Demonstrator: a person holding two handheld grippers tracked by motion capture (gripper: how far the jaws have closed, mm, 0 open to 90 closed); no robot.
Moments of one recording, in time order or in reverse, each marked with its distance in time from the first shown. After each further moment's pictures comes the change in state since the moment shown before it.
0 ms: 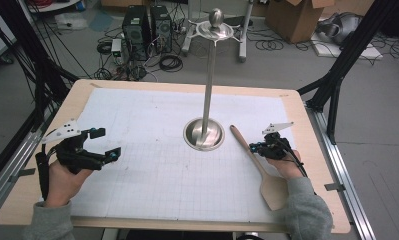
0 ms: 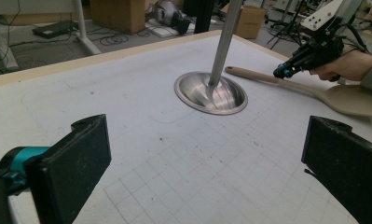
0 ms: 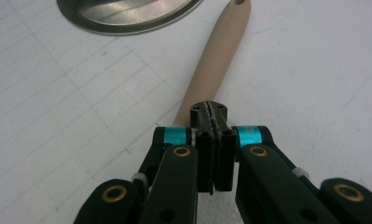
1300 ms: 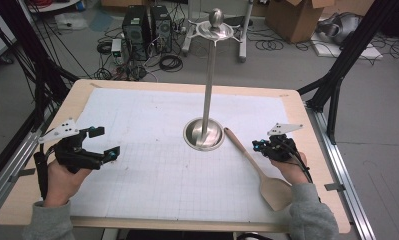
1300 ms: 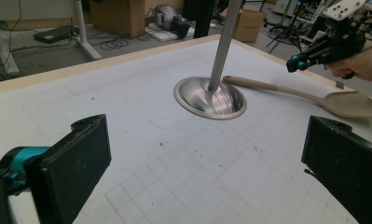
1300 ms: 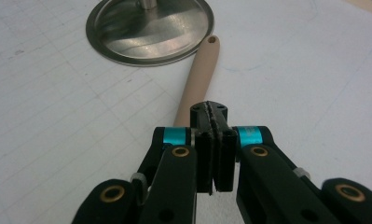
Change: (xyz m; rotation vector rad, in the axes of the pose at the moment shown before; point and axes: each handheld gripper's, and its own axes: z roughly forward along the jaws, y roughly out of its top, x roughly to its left) left arm -0.001 0.004 -0.002 -0.019 -0.002 0.006; right arm 0.024 0.007 -0.035 -0.095 -0.068 -0.042
